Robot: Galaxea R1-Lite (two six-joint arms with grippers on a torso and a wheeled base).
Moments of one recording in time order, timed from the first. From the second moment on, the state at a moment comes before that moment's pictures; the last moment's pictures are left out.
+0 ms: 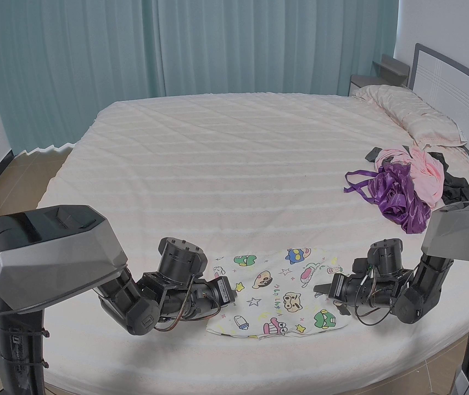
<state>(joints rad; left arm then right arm) -0.57 2.27 -0.84 -0.77 -0.19 -0.81 0.30 2.30 -0.57 -1.10 0.34 0.63</state>
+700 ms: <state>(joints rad) -0.58 2.18 -0.76 -0.77 -0.16 -0.86 0.31 2.27 -0.50 -1.17 0.34 0.73</state>
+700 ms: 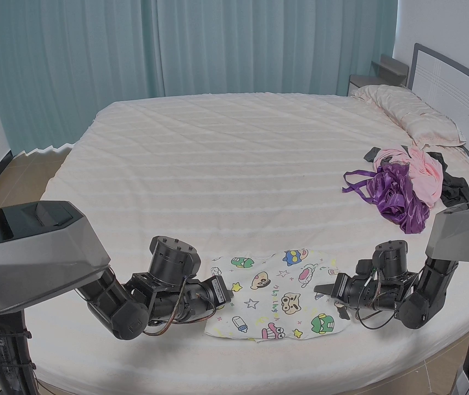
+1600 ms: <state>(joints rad) -0.61 2.15 -0.74 -0.77 -0.17 -0.89 0.29 2.21 -0.36 -1.37 0.34 0.76</state>
